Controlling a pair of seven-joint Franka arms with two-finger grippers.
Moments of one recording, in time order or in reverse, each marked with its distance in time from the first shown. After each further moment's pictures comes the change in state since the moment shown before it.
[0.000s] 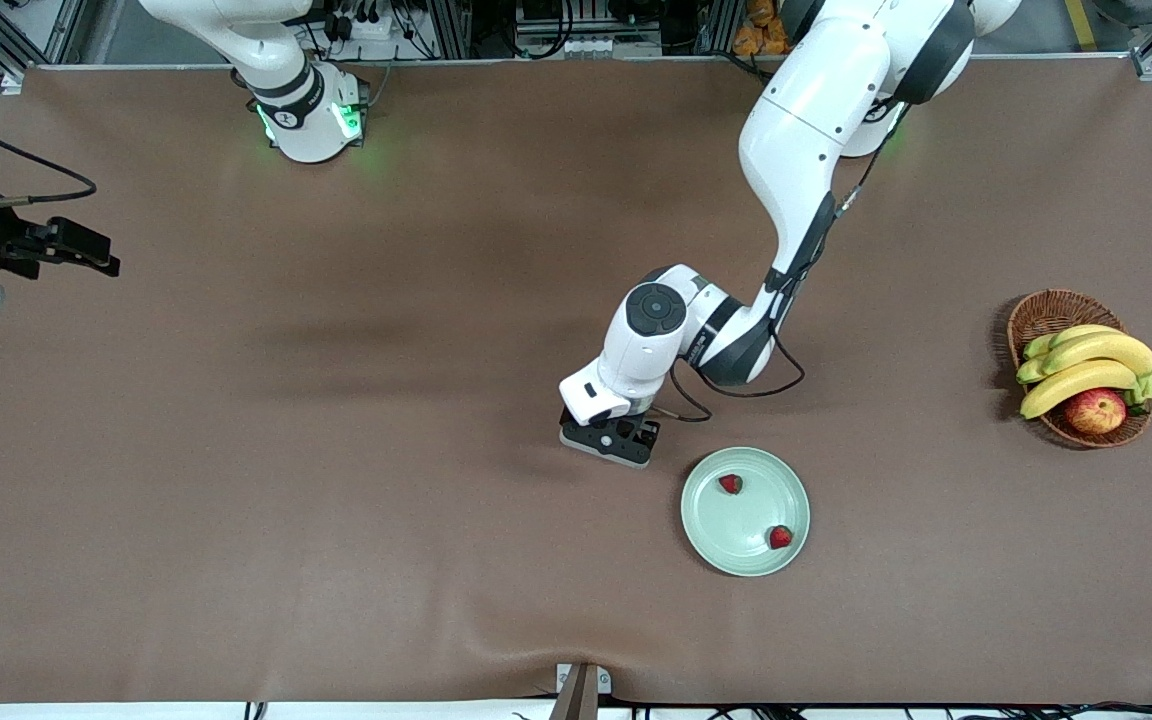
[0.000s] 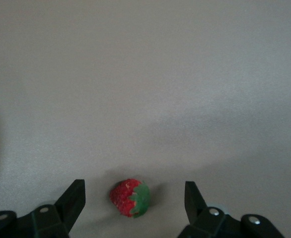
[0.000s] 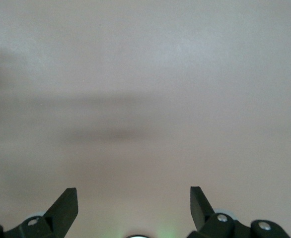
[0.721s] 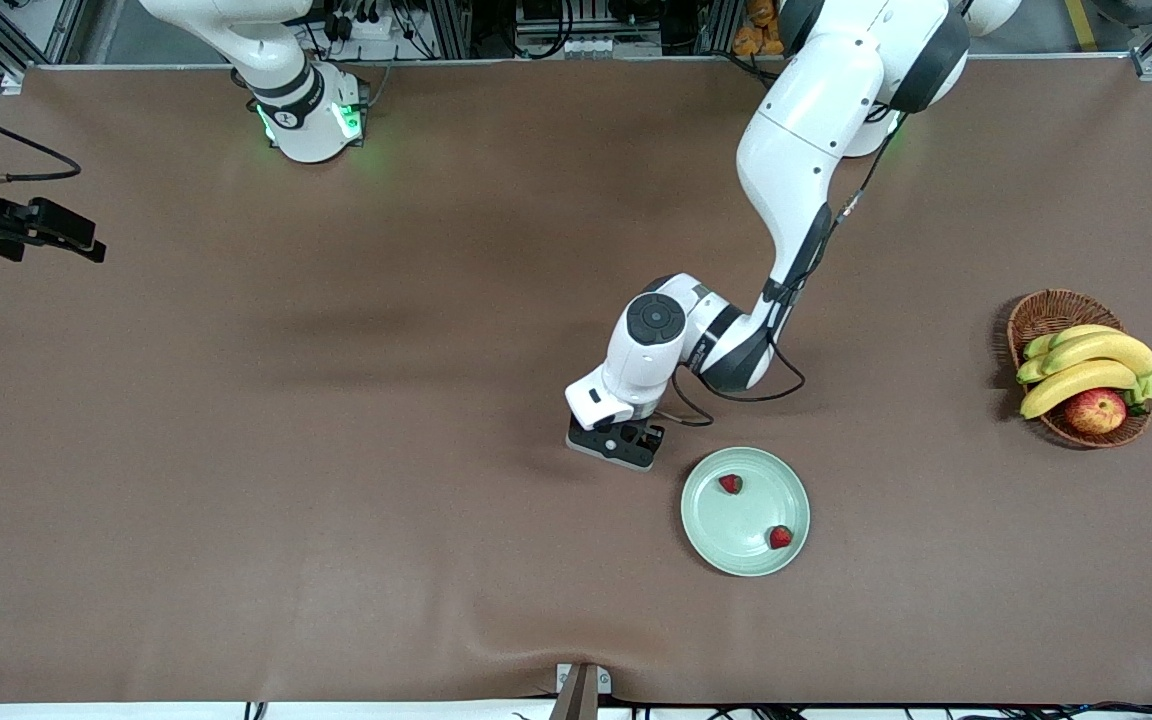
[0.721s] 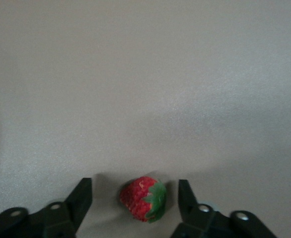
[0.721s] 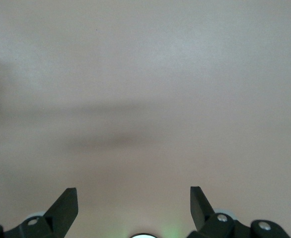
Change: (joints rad) left arm 0.001 0.035 0.007 0.000 0.023 0.013 0.000; right arm -0.020 -0.033 0.002 -0.001 0.000 -0.007 0.017
